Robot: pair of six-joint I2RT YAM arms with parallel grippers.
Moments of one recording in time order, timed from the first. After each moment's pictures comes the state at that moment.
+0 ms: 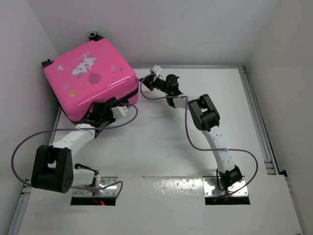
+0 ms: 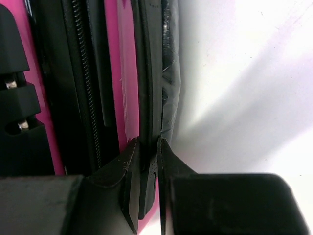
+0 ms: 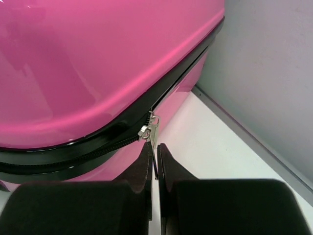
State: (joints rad) left arm -0.13 1.30 0.62 -0.09 -0.07 0.95; right arm 0.45 2.57 1.74 0.96 -0.57 -0.08
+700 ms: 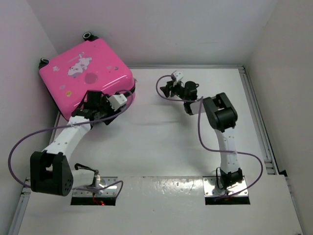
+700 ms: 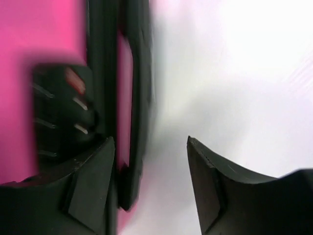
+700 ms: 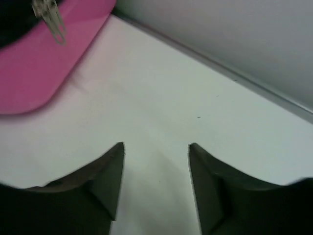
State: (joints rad) left arm -0.09 1.25 0.84 -0.40 0.16 0.78; right arm 0.34 2.40 1.33 1.04 -0.42 -0.05
